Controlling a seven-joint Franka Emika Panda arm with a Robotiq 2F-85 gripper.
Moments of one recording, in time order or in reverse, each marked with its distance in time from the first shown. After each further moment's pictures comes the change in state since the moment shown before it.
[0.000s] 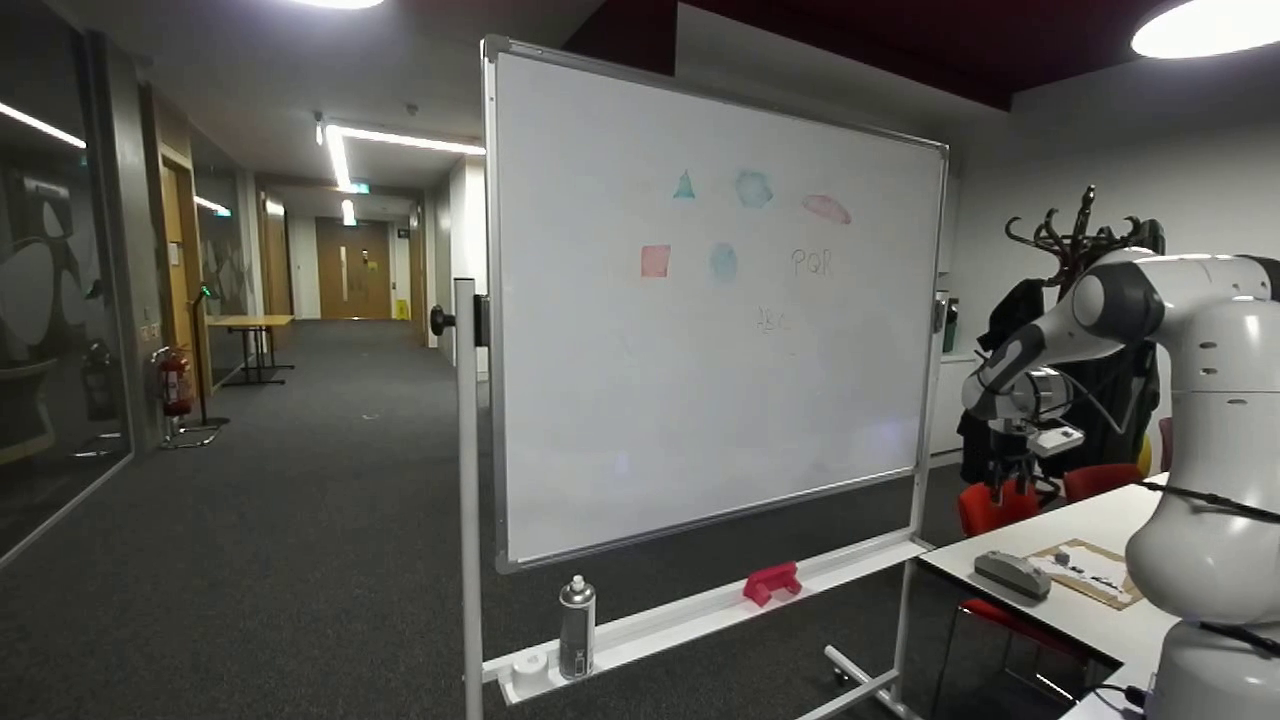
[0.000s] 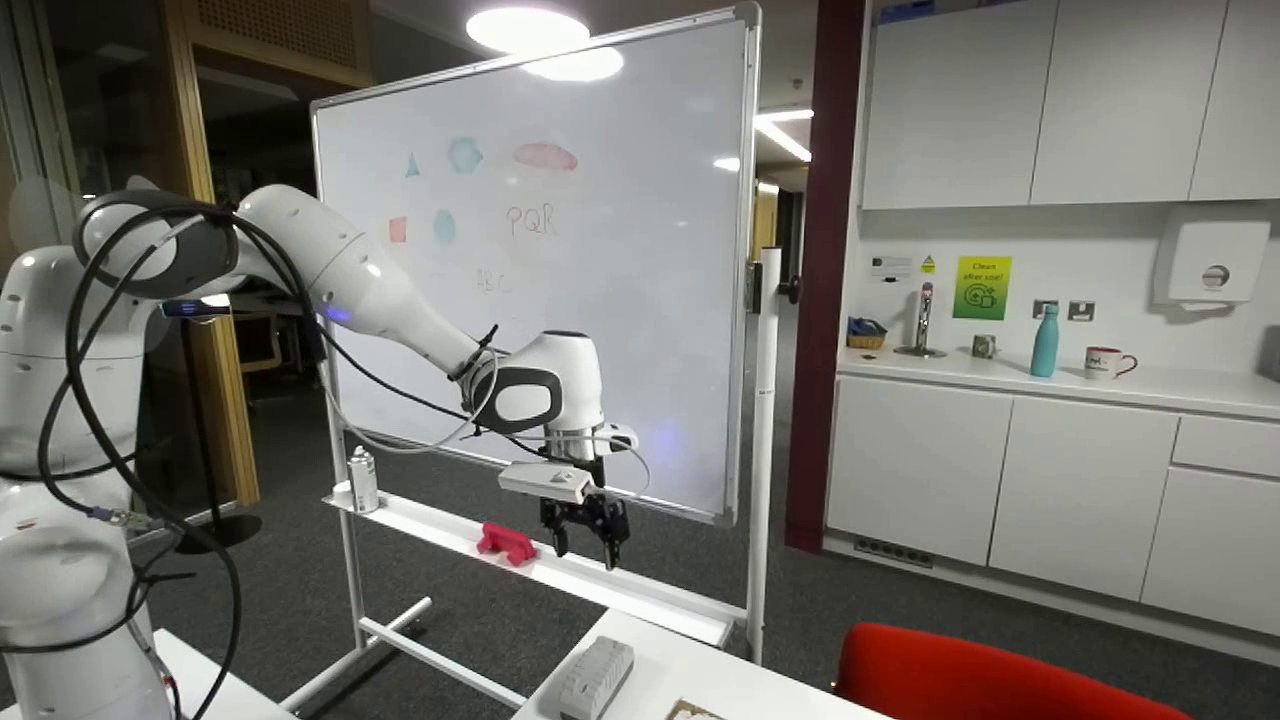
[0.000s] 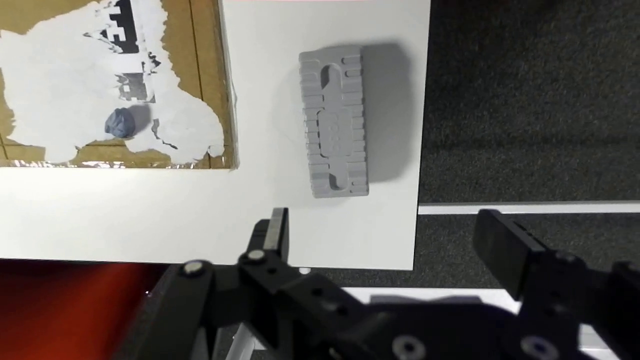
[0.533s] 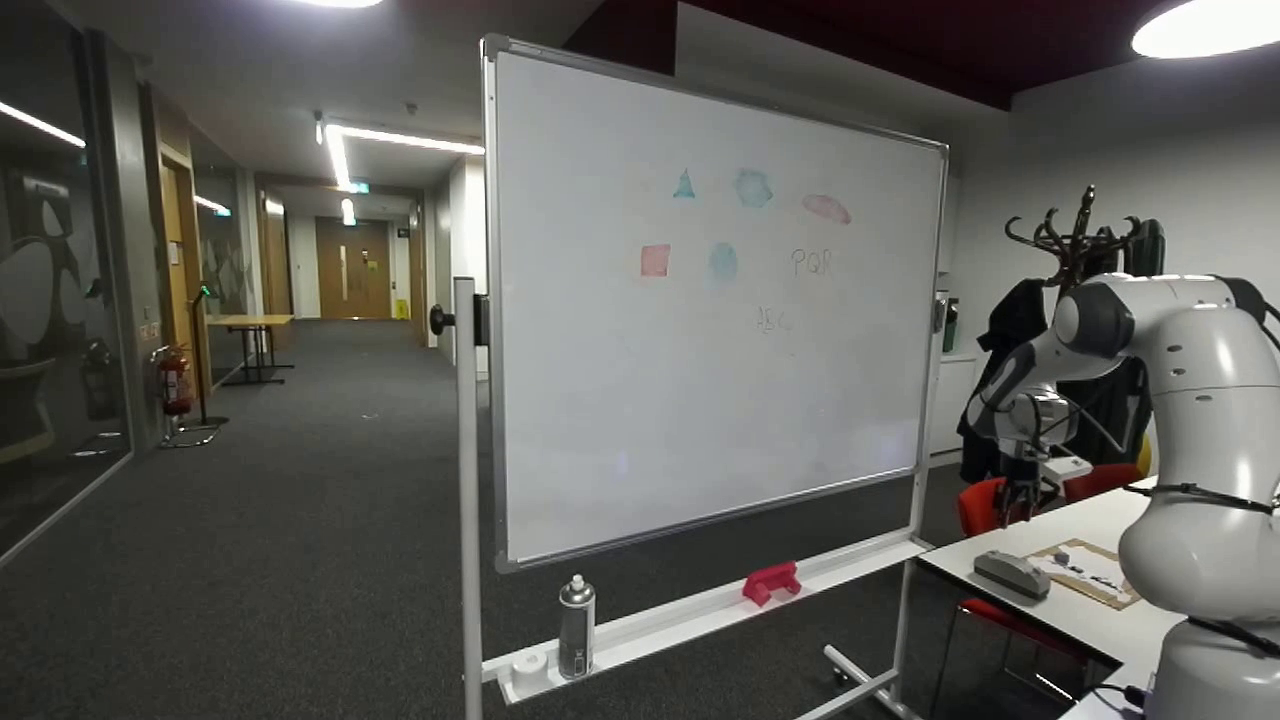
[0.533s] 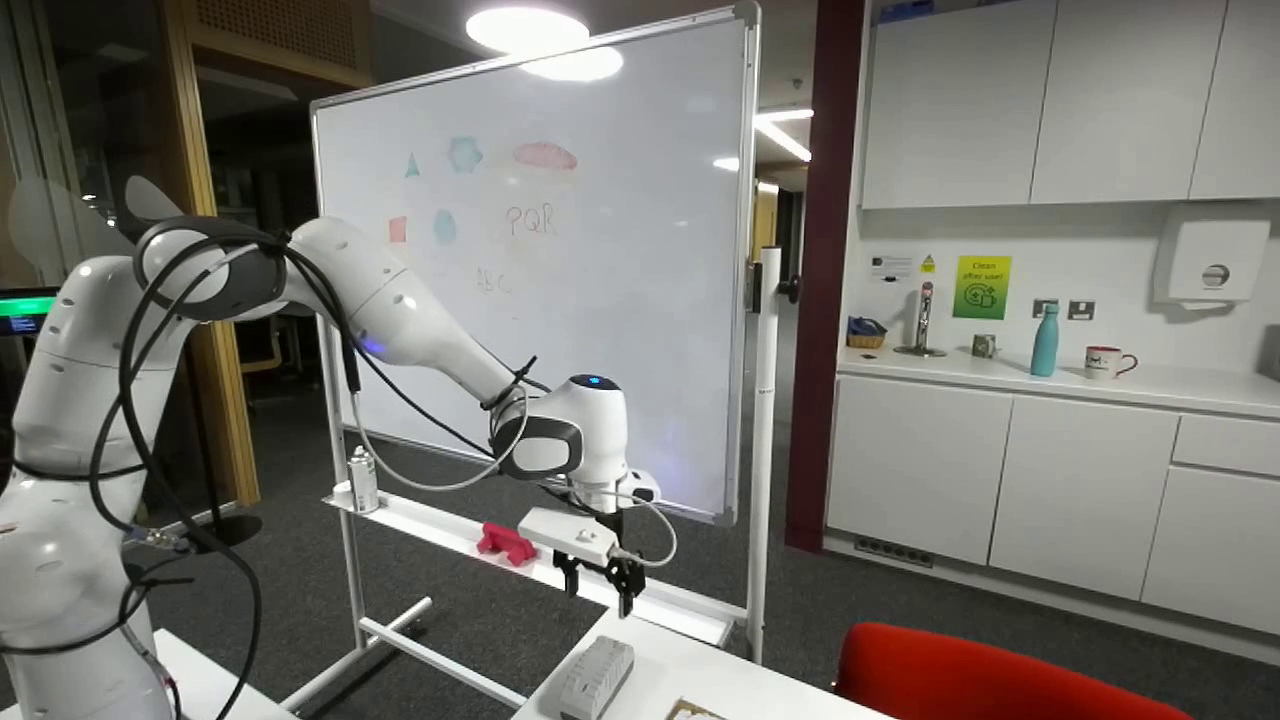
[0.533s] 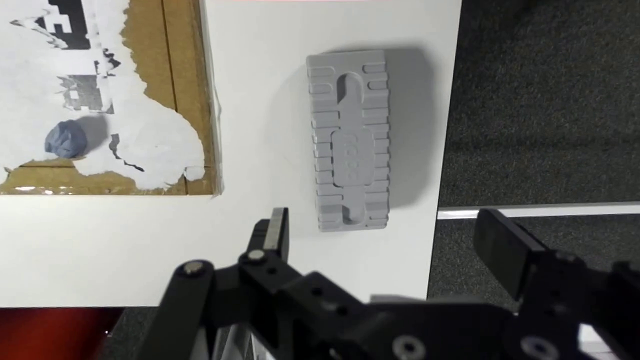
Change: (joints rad) arm -0.116 0.154 0.056 0.062 0.171 0.038 -0.195
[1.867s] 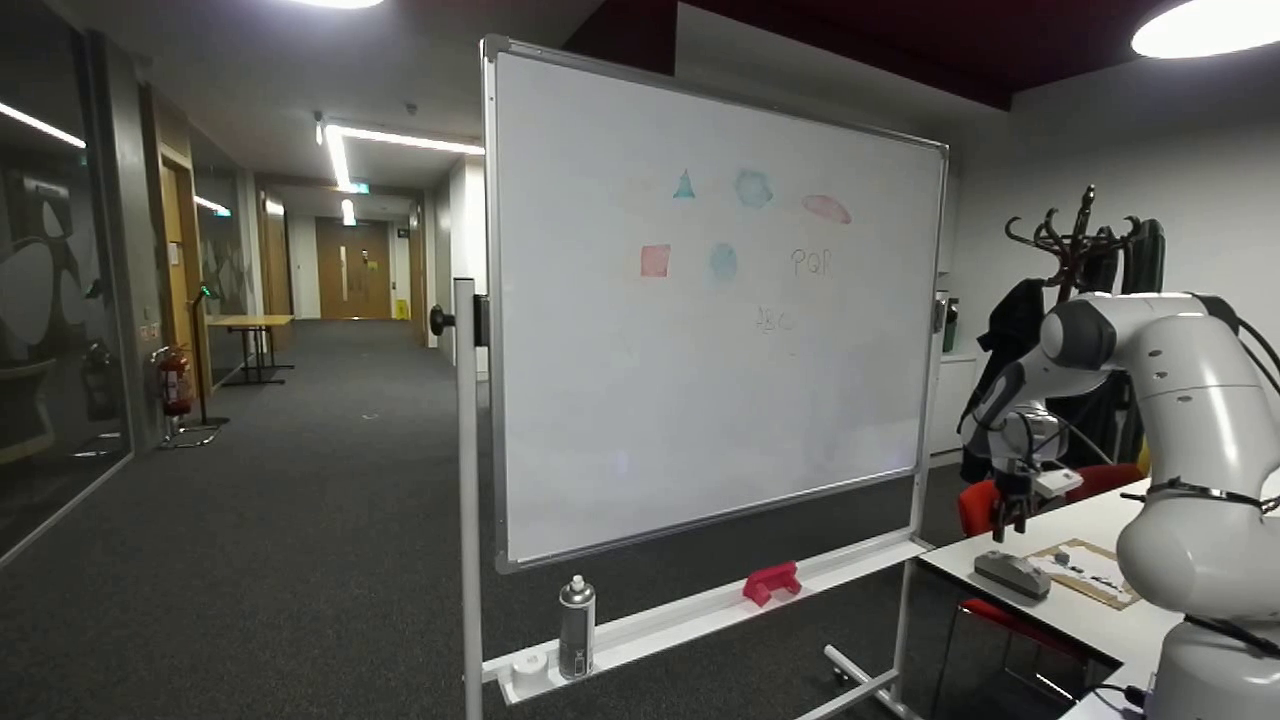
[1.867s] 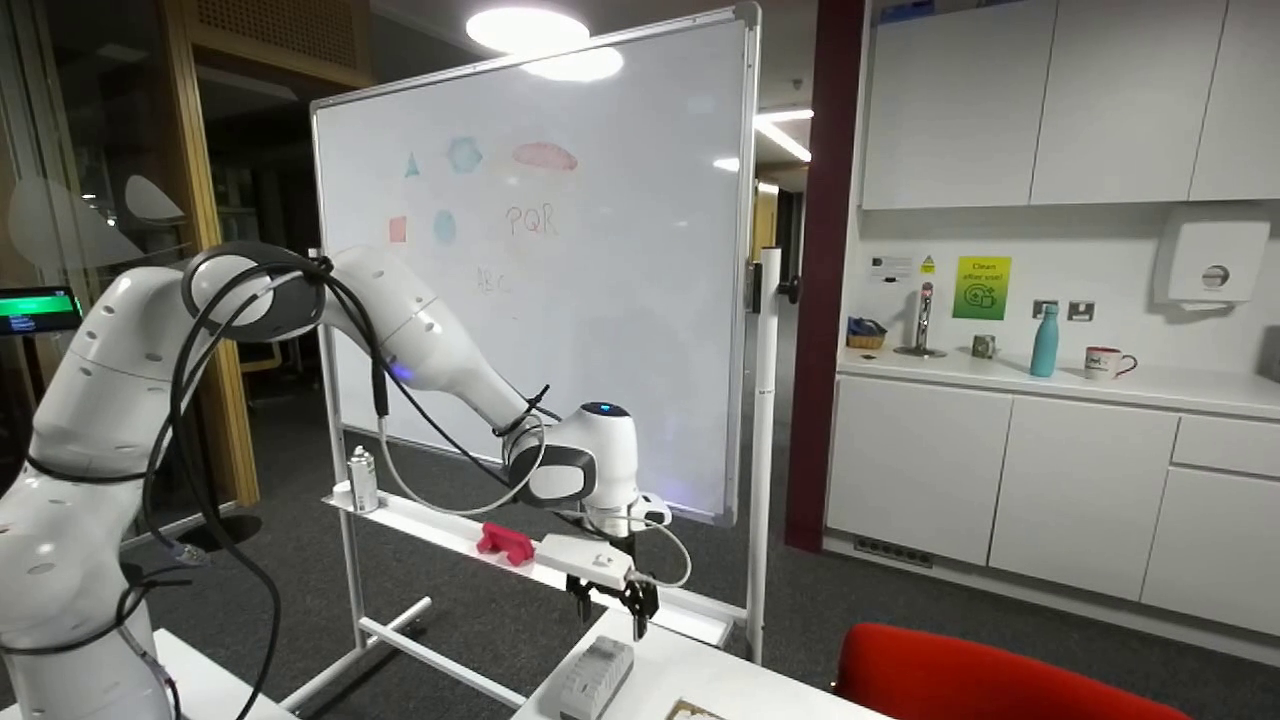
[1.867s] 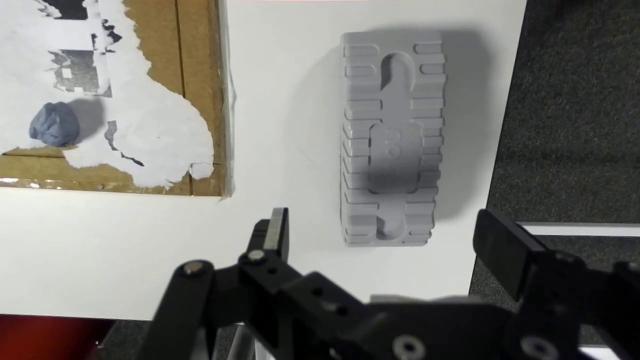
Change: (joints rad) arm -0.041 0.119 0.048 0.062 -0.035 0.071 0.003
